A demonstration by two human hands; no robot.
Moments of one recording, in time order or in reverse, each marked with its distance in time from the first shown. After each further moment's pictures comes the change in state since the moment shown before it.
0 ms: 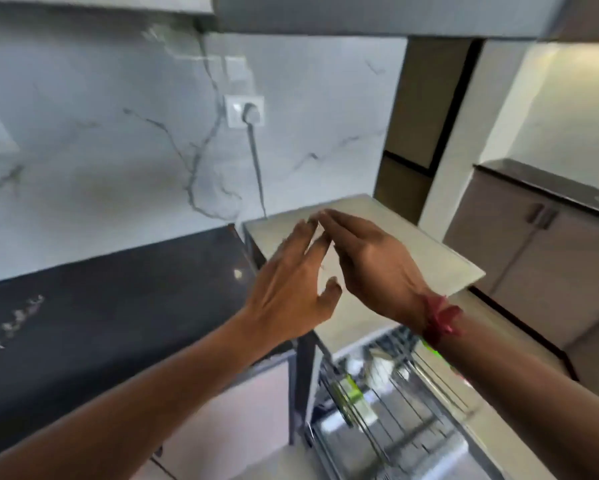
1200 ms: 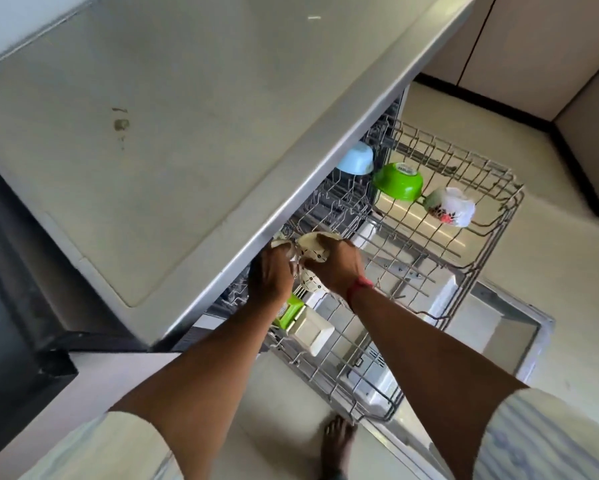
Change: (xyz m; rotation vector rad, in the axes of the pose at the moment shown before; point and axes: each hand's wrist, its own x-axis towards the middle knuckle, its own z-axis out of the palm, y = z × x) left_hand -0.055 -0.060 0.563 0.026 -0.597 -0.292; right_hand -0.307 0.265 0.428 0.460 -0.351 1.168
